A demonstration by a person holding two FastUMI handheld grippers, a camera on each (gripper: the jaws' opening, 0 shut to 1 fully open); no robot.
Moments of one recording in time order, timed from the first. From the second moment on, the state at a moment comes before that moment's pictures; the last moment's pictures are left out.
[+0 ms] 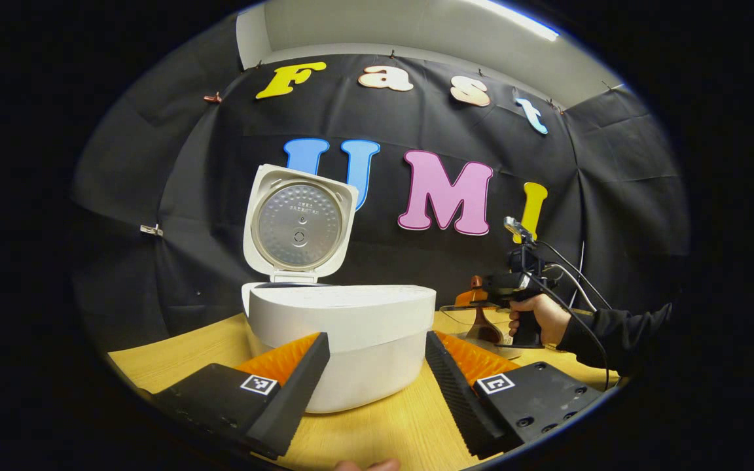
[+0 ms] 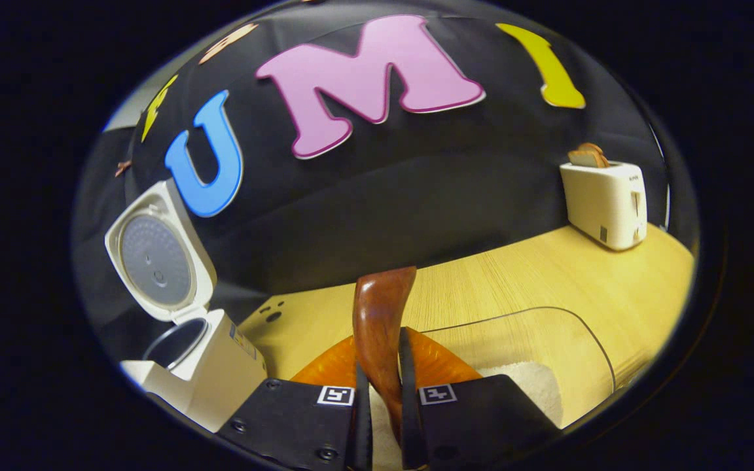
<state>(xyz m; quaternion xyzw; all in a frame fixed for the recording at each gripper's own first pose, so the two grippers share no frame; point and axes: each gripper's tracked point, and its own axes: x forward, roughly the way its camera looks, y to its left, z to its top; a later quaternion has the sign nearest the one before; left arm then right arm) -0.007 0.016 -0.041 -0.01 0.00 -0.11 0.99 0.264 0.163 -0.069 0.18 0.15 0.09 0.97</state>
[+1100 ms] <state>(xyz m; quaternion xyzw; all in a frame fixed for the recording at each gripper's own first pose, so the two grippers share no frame) -0.020 0.014 -0.031 0.00 -0.01 -0.11 0.99 0.255 0.156 0.009 0.18 0.04 0.04 0.98</state>
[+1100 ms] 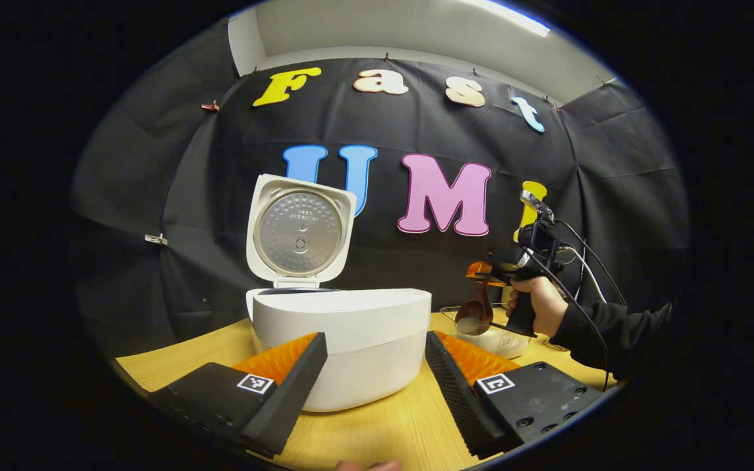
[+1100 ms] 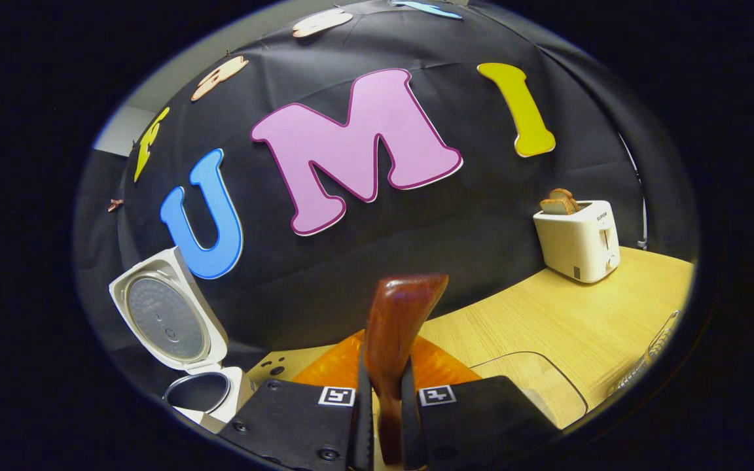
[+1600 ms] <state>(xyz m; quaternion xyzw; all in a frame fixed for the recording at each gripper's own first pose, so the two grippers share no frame) -0.027 0.014 -0.029 0.01 -0.02 -0.11 0.99 0.256 0.143 0.032 0.26 0.02 0.02 0.97</state>
